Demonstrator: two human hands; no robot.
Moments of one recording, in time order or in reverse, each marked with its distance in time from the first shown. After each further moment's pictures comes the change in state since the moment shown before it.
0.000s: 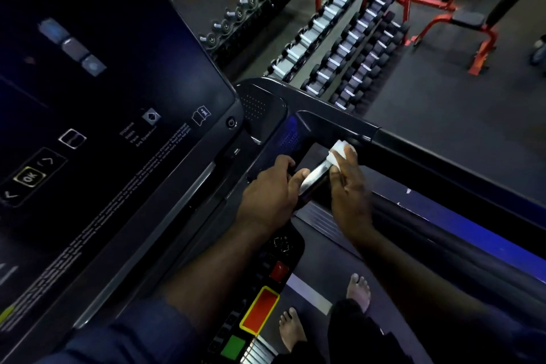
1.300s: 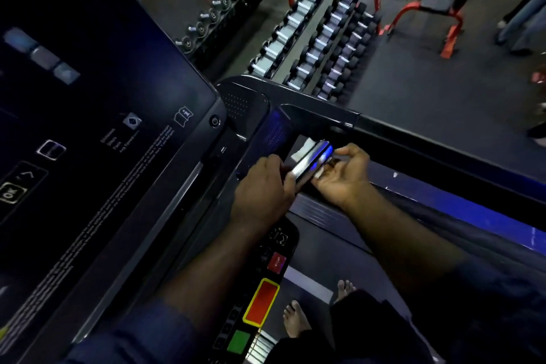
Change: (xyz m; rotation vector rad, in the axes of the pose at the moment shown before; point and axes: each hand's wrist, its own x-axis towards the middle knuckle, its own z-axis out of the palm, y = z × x) left_hand -0.005 0.003 0.006 0.124 0.015 0.064; right_hand 0.028 -0.042 -0.014 1.278 0.102 0.935
